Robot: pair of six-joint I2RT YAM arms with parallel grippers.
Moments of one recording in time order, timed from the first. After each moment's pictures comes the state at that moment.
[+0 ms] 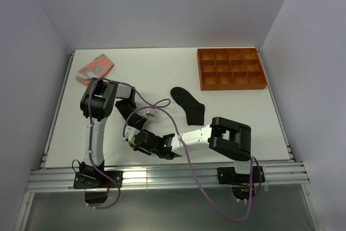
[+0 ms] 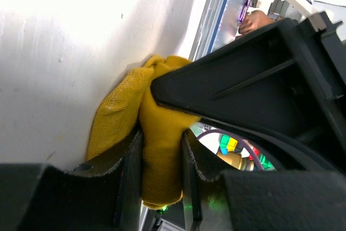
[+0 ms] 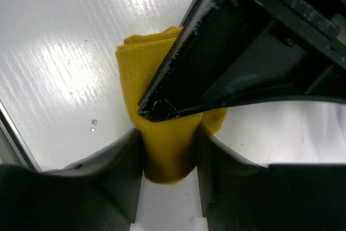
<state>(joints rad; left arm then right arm) -0.31 2.29 1.30 -1.46 0.84 0.99 1.33 1.88 1.01 0.11 0.28 -0.02</state>
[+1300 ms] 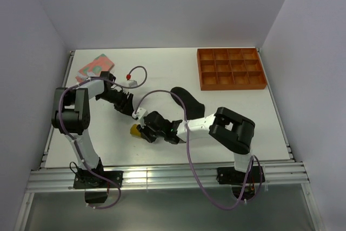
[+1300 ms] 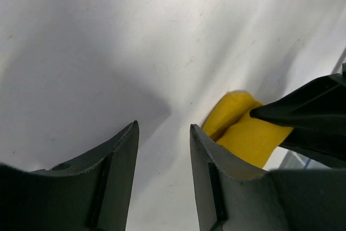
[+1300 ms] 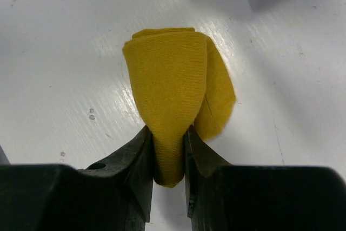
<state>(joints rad) -0.07 1.93 1.20 -0.77 0.79 0.59 1.14 1.88 0.97 0.24 0.03 0.14</state>
